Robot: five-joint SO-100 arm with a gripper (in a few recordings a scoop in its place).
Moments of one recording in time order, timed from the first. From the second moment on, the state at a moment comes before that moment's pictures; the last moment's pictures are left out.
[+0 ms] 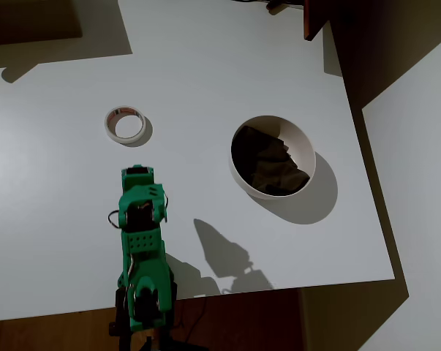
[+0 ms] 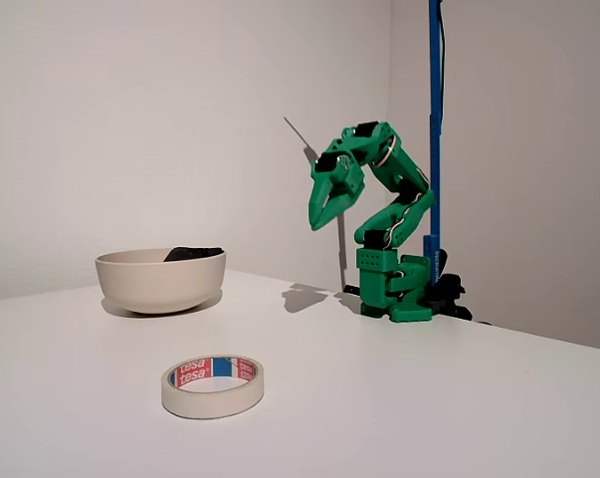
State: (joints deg) arm -1.6 154.8 125.4 69.6 4.7
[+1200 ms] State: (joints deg) arm -6.0 82.6 65.5 83.1 5.4
